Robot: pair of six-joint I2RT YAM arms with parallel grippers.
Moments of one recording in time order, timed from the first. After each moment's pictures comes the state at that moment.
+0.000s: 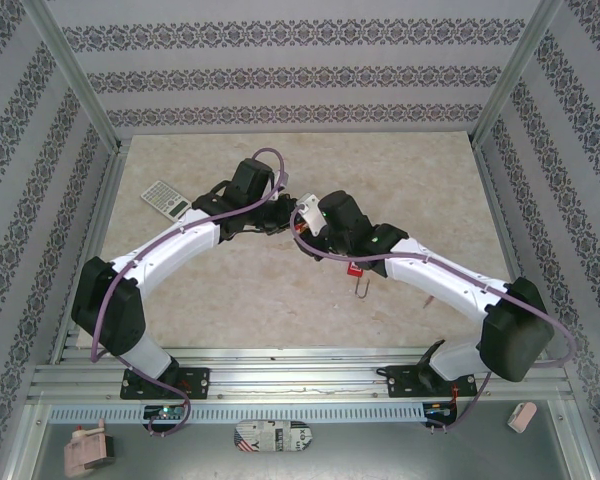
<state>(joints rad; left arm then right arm) -0.55 1.59 1.29 -0.41 0.44 -0.84 0.74 1.41 1.05 -0.36 -0.08 -0.01</state>
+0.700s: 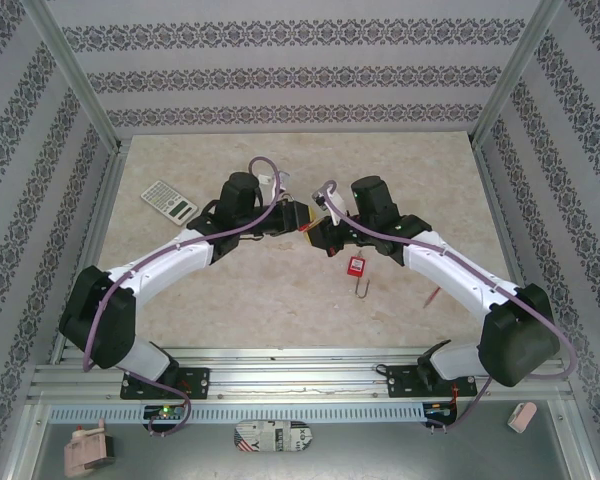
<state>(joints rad) -0.55 1.50 1.04 0.06 0.58 -0.83 0.51 1.37 1.01 -0.32 -0.63 0.07</state>
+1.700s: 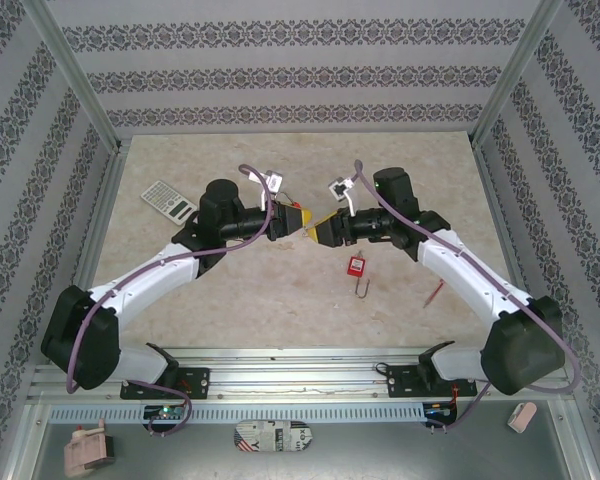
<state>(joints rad) -0.53 1.37 0.93 0.24 0.69 -0.59 0.39 1.32 1.03 -0.35 -0.88 0.19</state>
